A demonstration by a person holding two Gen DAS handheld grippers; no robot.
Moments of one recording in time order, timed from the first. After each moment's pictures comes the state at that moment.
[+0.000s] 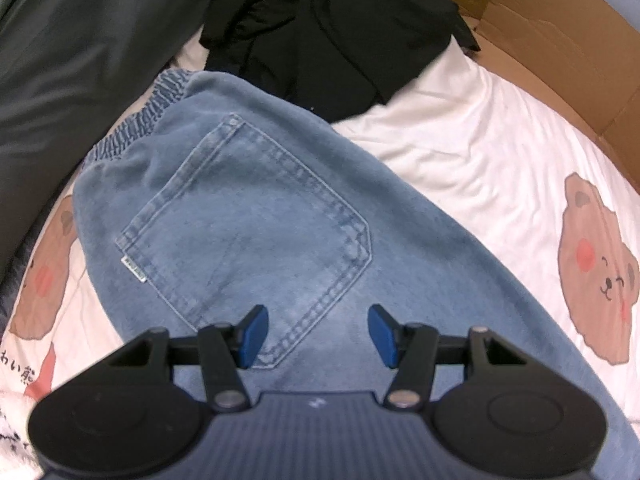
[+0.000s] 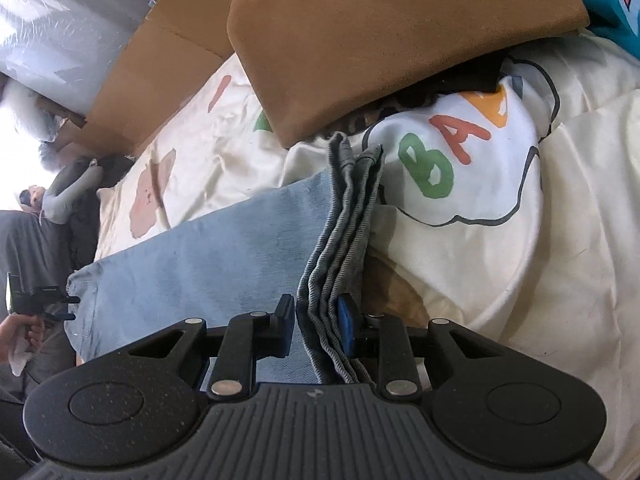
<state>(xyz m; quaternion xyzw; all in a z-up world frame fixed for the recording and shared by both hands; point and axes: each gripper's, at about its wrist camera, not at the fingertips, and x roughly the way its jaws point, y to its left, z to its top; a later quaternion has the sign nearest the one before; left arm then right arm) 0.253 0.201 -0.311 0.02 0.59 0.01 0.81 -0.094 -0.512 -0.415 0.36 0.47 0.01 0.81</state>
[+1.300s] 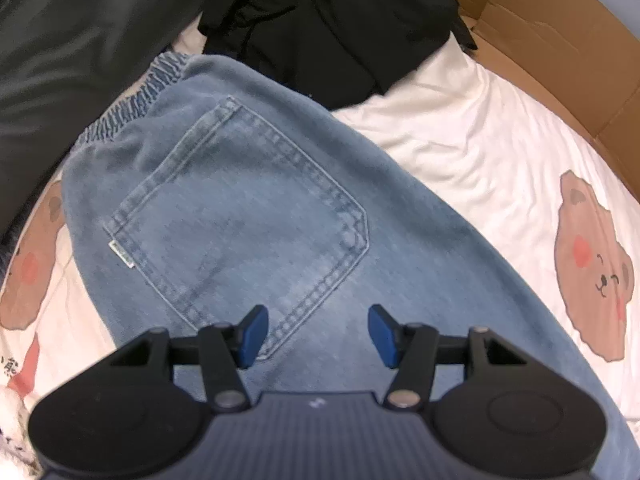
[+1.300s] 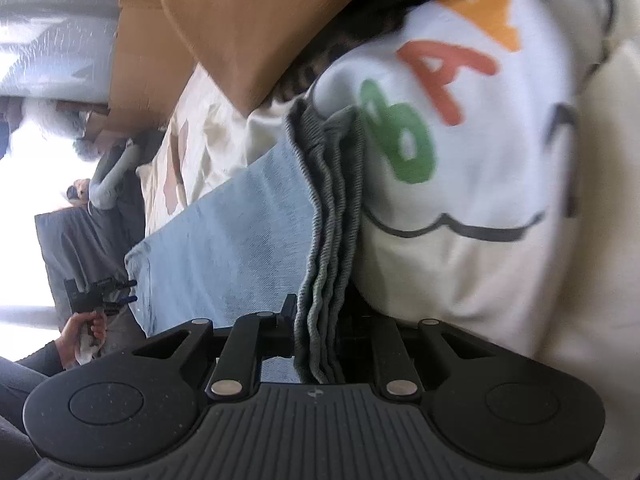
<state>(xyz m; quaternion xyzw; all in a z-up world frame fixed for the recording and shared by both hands) 0.247 0.204 -0.320 -0.01 0.59 0.01 0.81 -0.058 -0.559 -0.485 0.45 0.52 0.13 0.71</state>
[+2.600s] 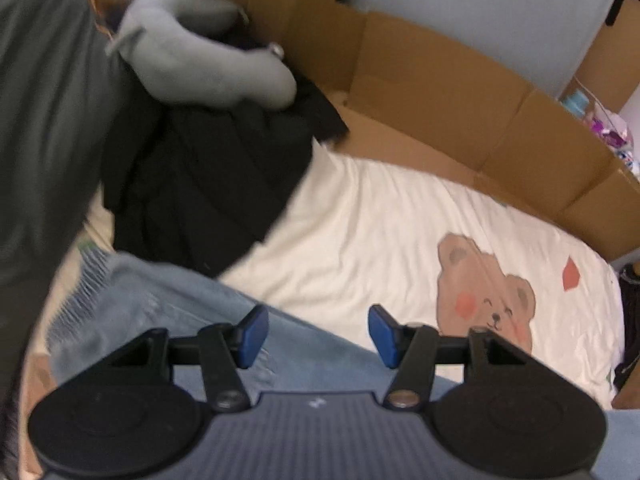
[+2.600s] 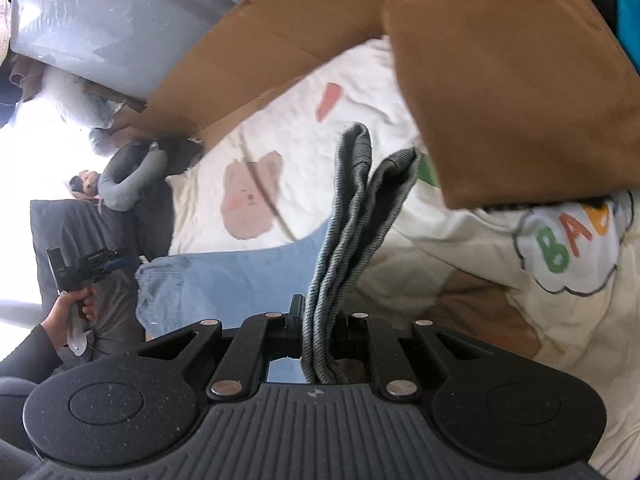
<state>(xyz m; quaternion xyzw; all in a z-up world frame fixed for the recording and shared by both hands) 0.310 0.175 -0.191 0.04 0.52 -0.14 0.84 -0.008 -0.475 -0.235 0.37 0.52 0.08 0.77</state>
